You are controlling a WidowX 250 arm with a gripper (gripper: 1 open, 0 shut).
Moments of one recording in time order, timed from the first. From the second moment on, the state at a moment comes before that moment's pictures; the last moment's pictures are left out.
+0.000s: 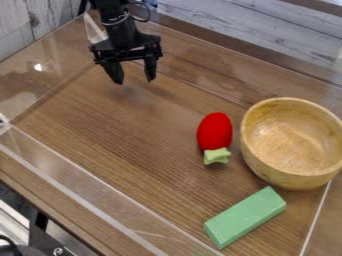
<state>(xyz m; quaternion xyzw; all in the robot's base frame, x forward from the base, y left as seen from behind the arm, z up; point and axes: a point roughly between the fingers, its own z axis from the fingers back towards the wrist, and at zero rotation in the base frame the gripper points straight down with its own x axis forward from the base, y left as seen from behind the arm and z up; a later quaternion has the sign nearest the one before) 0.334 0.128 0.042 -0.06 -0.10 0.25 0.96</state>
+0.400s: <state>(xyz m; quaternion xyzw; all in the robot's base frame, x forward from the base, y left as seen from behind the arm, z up) 0.323 0.108 0.049 -0.07 -0.08 0.23 0.97</state>
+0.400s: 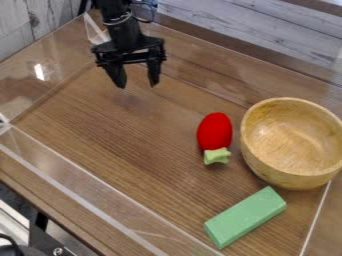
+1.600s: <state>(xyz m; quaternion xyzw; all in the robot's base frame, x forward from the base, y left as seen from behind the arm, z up) 0.296 -0.005 0.043 -0.08 -0.09 0.21 0.97</state>
